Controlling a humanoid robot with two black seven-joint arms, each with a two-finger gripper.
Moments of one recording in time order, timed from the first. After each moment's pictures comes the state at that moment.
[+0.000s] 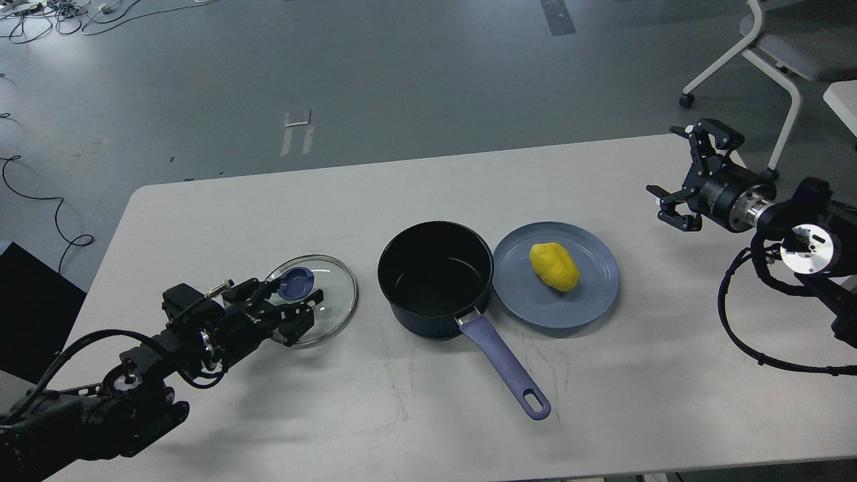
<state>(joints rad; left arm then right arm) -0.68 0.49 0.05 -0.69 1.52 0.49 -0.49 0.63 -0.49 0.73 0.78 -0.12 0.24 0.02</state>
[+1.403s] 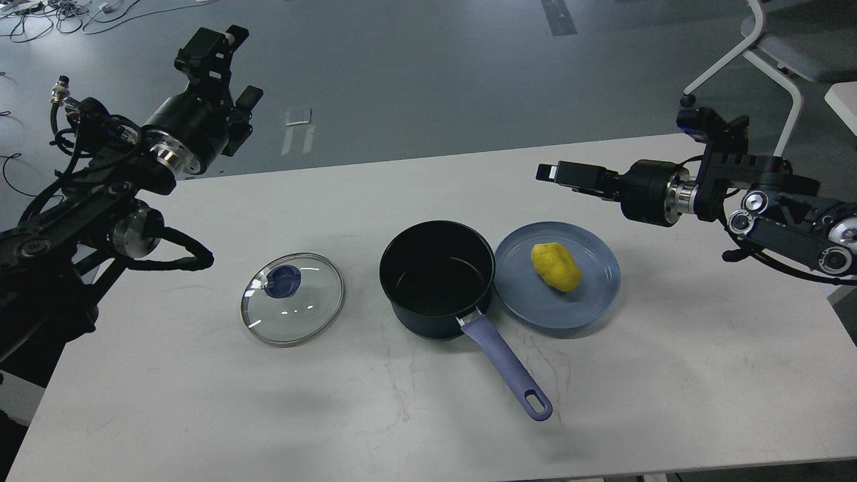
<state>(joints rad) -0.97 0.59 -0.51 -1.02 0.32 -0.12 -0.19 0.92 -0.57 0.21 1.04 -1.24 0.18 0.34</state>
